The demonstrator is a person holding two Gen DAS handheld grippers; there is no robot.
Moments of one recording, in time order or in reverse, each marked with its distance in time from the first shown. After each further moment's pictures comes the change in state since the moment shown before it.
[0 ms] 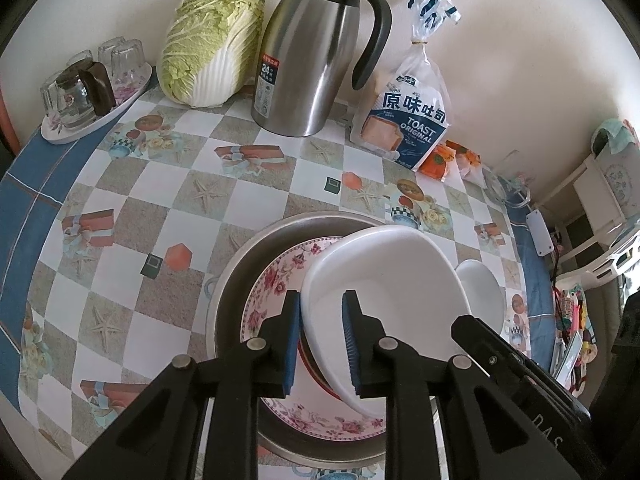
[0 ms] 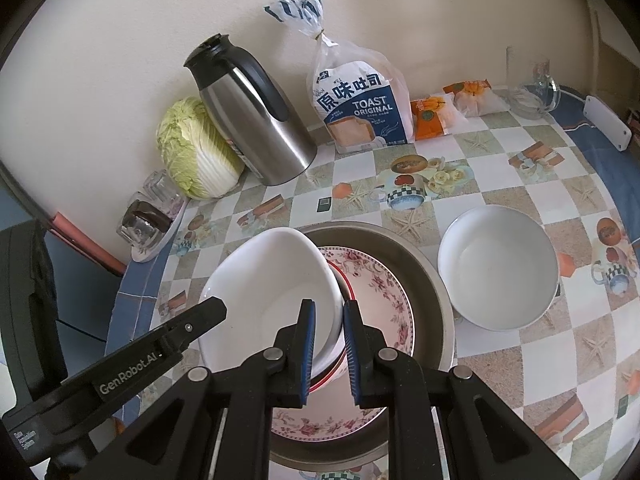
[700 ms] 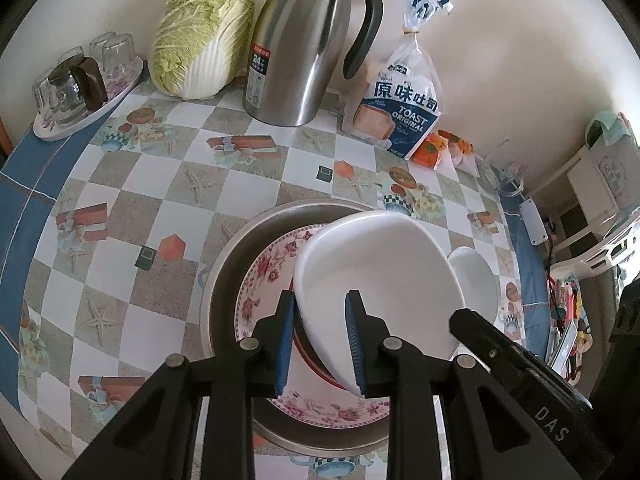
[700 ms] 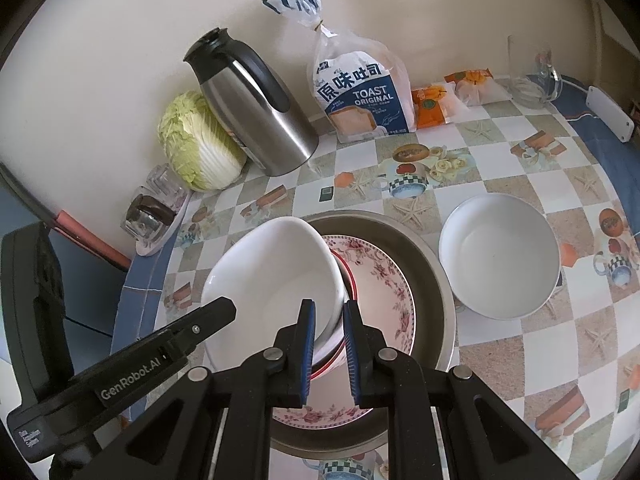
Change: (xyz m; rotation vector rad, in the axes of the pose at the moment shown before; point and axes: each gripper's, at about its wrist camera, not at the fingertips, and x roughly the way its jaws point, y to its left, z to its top) left arm -0.002 -0.001 -0.004 0.013 0.028 -0.019; right arm -0.003 -0.003 0.000 0.009 0.034 0.017
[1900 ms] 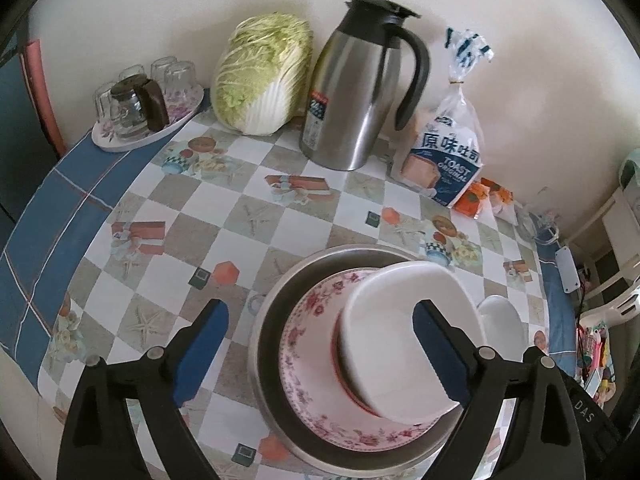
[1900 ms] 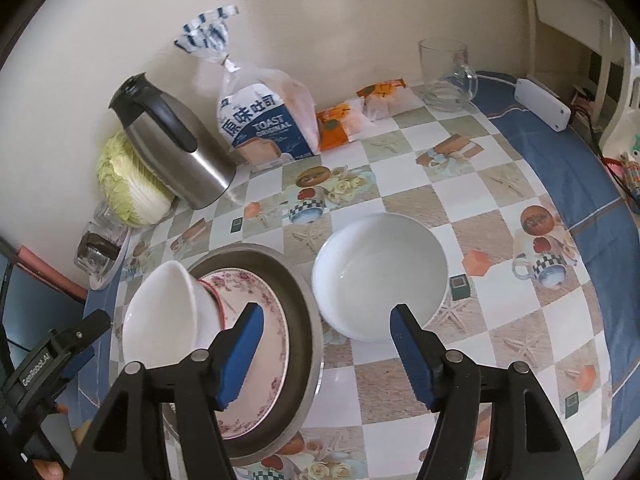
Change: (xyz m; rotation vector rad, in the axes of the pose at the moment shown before) left arm -0.024 0.001 0.004 -0.085 -0.147 0.165; right arm -0.024 -0.074 0.012 0.098 -0.052 -0.169
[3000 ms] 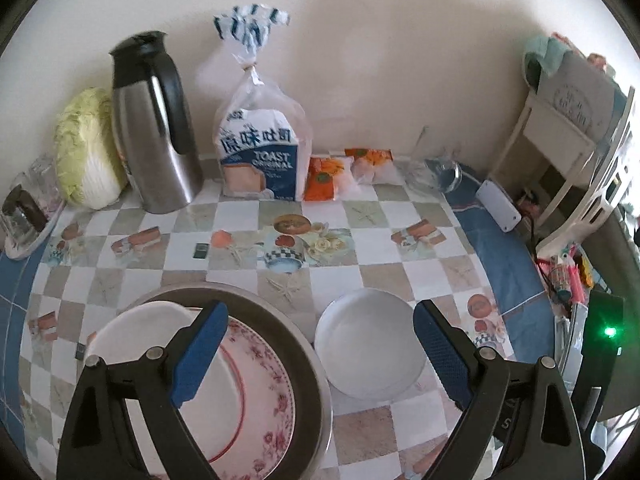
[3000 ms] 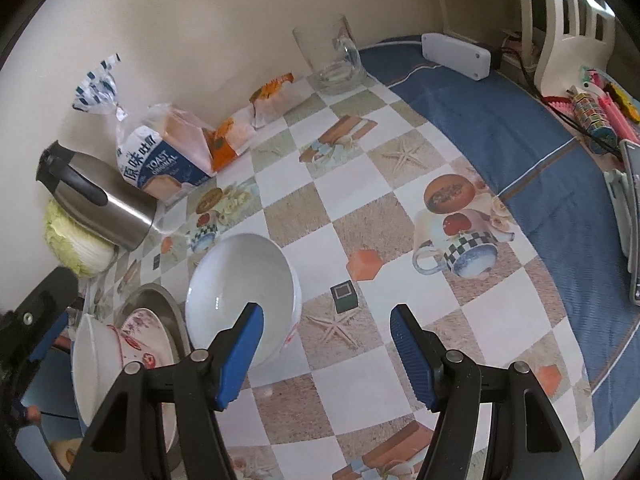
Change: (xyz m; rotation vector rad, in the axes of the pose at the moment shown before) left arm 0.025 -0.176 -0.020 0.353 -0.034 -0.167; right arm 0.017 -0.108 0.004 0.199 0.021 -0.082
